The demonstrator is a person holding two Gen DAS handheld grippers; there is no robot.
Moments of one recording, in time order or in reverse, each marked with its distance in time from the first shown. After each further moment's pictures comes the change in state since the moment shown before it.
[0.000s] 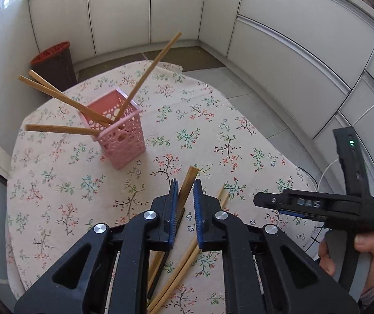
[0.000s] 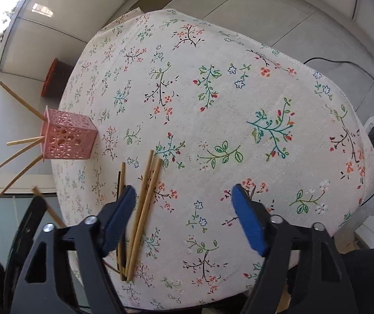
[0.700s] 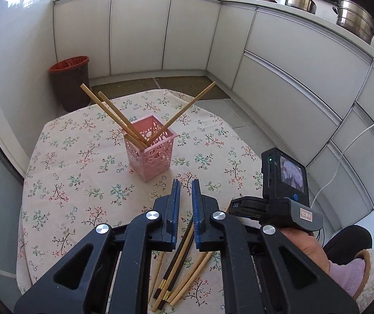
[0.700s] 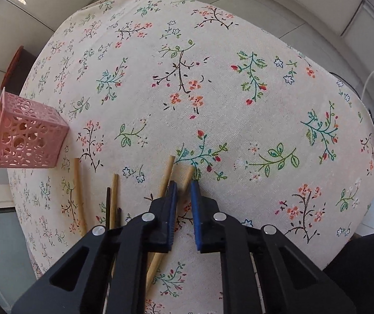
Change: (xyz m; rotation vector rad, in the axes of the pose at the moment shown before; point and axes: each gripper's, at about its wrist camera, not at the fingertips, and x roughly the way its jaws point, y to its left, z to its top) left arm -0.059 0.040 -0.012 -0.076 -0.146 -0.025; right arm 0.060 0.060 -0.001 0.000 -0.046 -0.218
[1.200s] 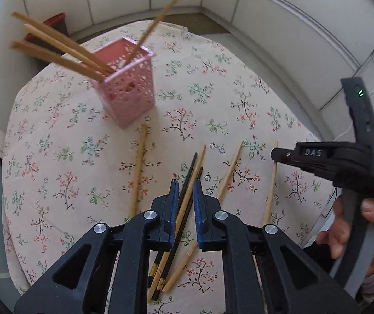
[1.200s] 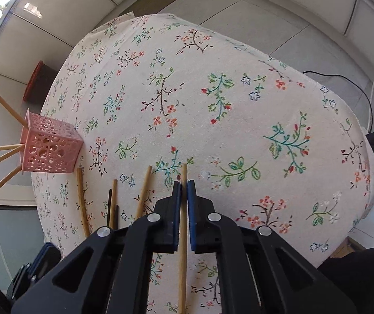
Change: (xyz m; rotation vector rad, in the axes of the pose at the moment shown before) left arm 0.105 -0.020 -0.028 0.105 0.369 0.018; right arm -0.037 -0.063 0.009 0.030 -0.019 0.155
